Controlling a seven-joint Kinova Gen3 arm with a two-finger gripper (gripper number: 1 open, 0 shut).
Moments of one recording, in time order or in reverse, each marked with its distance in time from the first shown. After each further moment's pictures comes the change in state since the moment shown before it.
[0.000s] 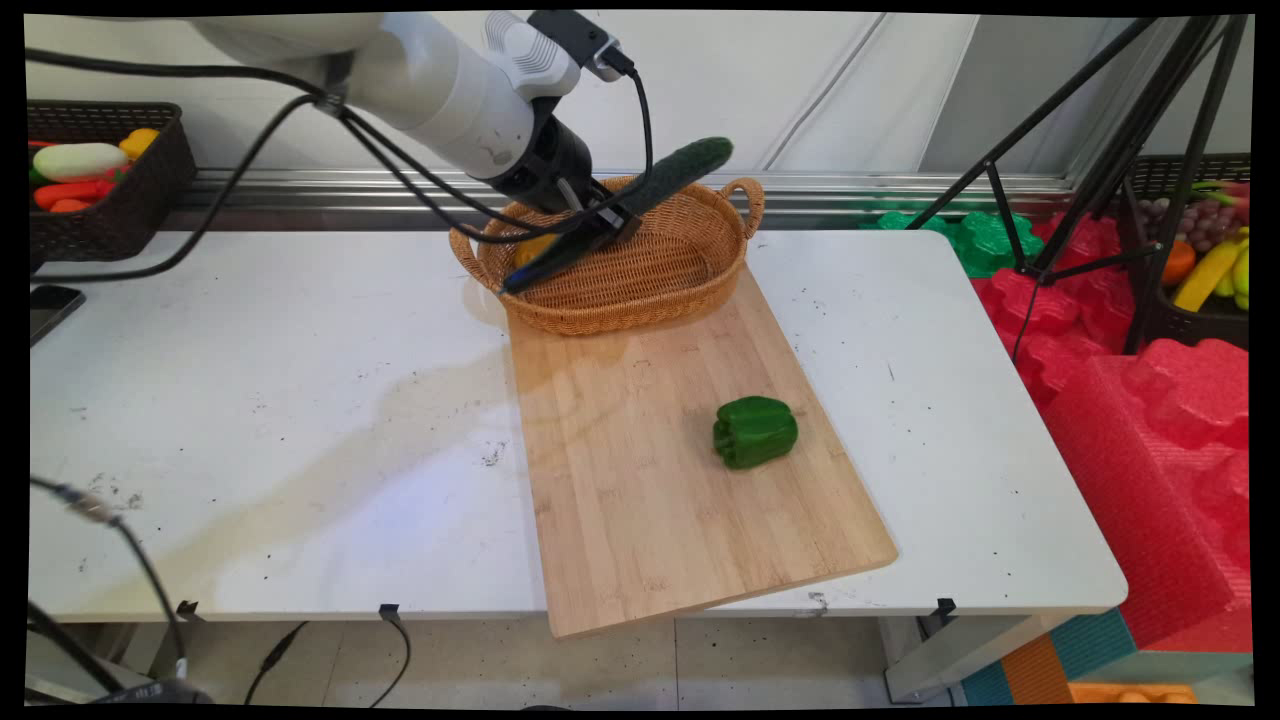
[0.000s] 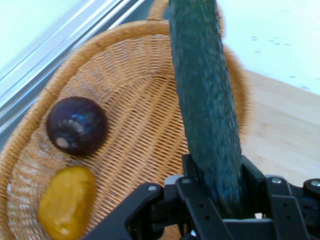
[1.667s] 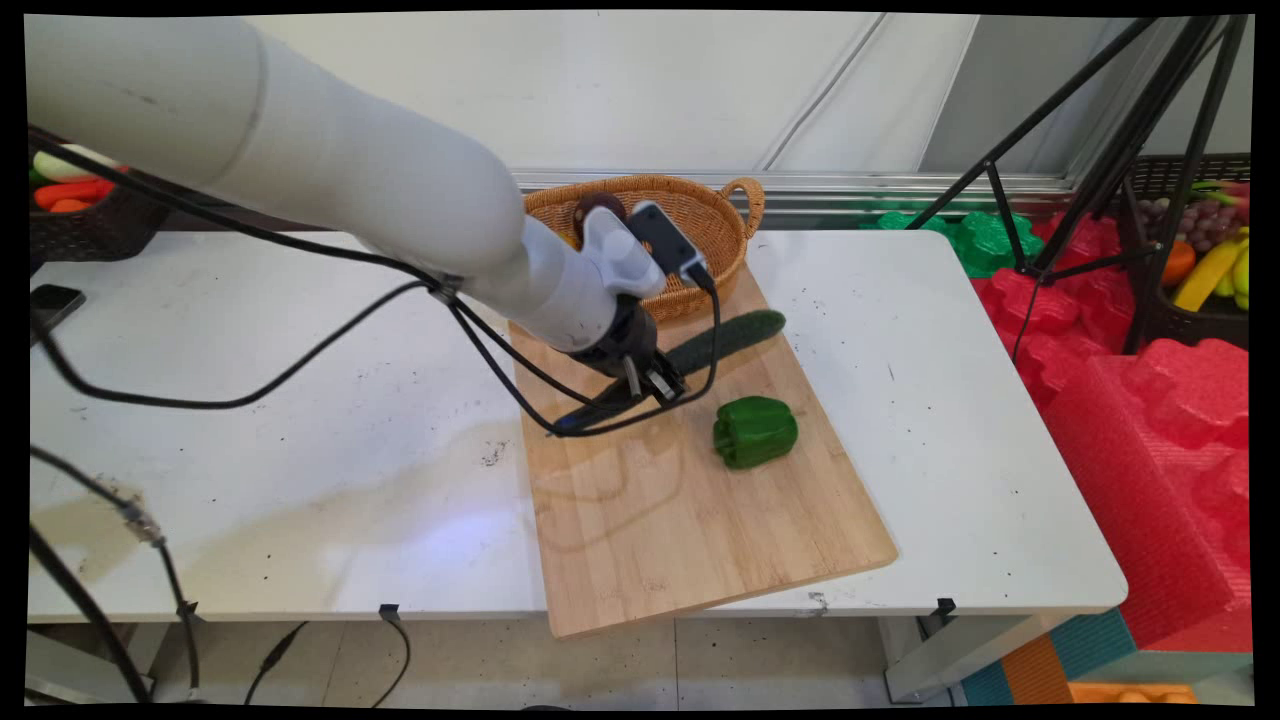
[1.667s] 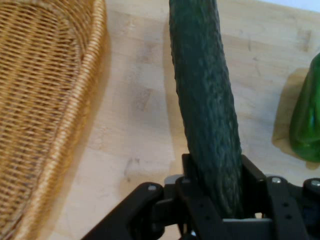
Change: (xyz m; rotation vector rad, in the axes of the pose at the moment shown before) arm -0.063 0.096 0.084 -0.121 -0.124 0.134
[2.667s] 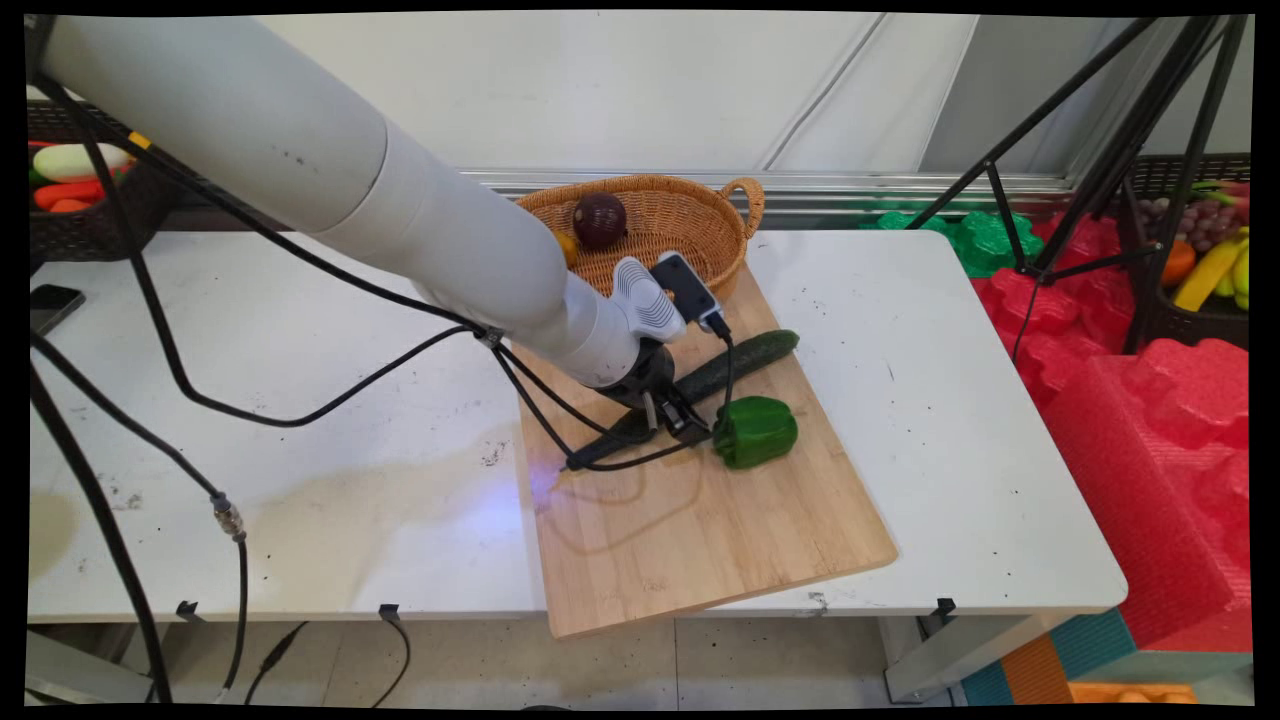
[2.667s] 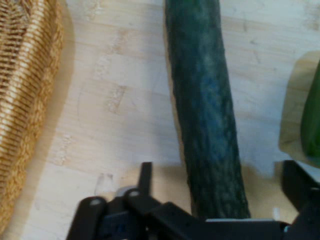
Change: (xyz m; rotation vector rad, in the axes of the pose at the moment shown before) arm -0.011 0.010 0.054 -0.018 -0.011 0.040
